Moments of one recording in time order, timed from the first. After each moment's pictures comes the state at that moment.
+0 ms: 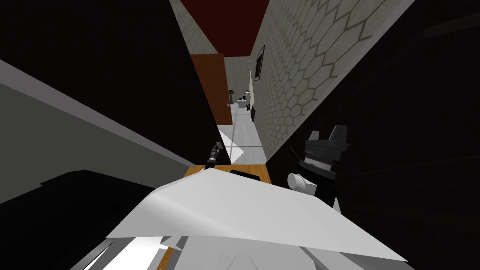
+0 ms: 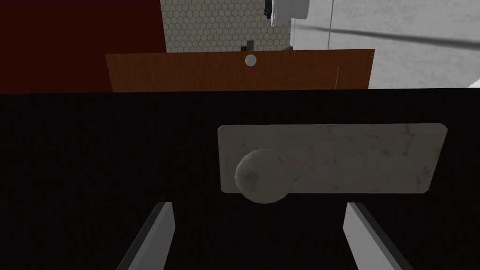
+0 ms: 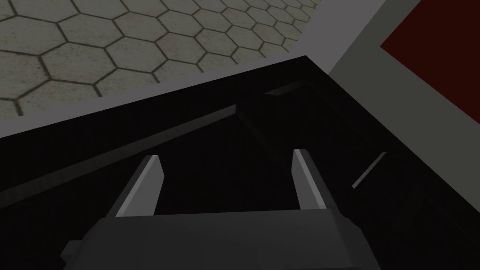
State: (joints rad) arm 0.17 0.21 0.11 -0.90 0.10 -0.80 0.15
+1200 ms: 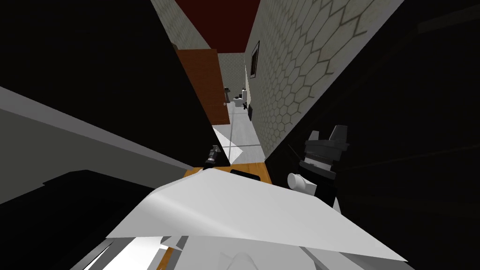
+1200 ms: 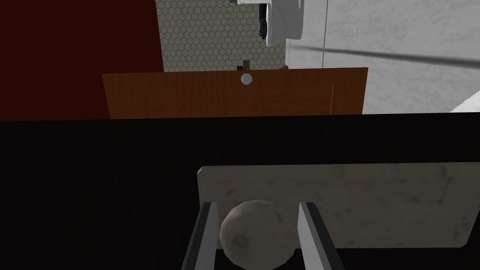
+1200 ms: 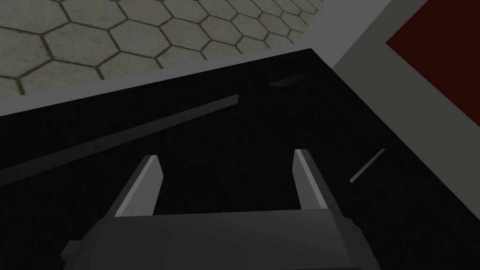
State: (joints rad) arm 0.19 0.24 0.10 -0.89 0.10 -0.82 0.19
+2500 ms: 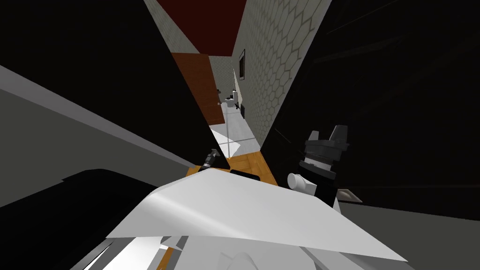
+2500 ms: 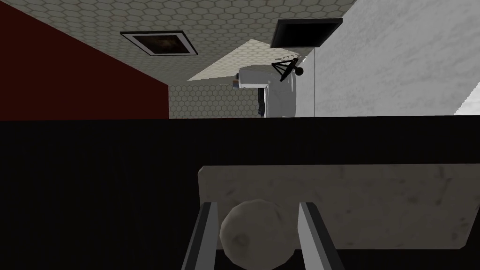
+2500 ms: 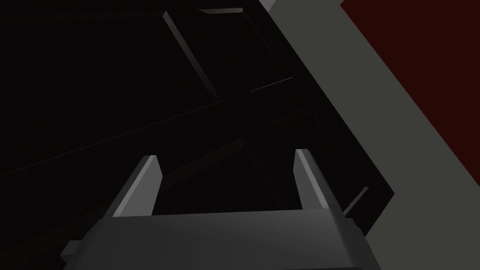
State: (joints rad) arm 0.31 0.34 0.00 -0.91 0.05 -0.95 0.31
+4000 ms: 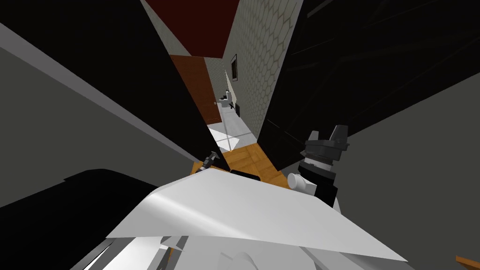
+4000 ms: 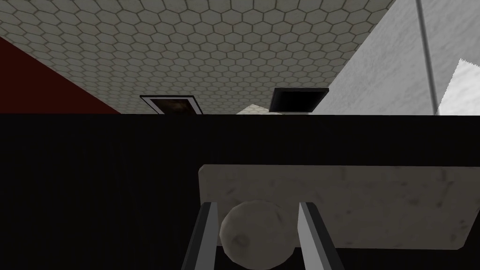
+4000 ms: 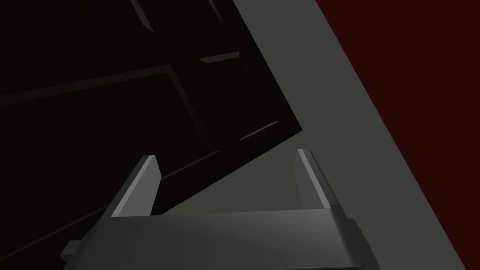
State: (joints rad) arm 0.32 0.43 -0.10 -0.81 0.04 -1.11 0.38
